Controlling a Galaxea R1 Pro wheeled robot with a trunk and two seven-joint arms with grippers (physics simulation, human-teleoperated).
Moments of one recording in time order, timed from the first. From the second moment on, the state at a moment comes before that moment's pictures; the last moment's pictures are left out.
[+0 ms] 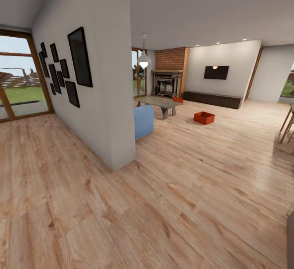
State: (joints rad) left arm 0.00 0.03 0.01 -0.14 0.08 0.01 -0.01; right arm -0.12 -0.03 0.53 0.02 -0.19 -0.08 0.00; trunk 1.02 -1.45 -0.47
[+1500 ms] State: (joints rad) left arm 0.00 0.03 0.01 -0.14 0.08 0.01 -0.01; right arm -0.12 -0.03 0.53 0.02 -0.19 -0.08 0.00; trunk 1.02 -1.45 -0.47
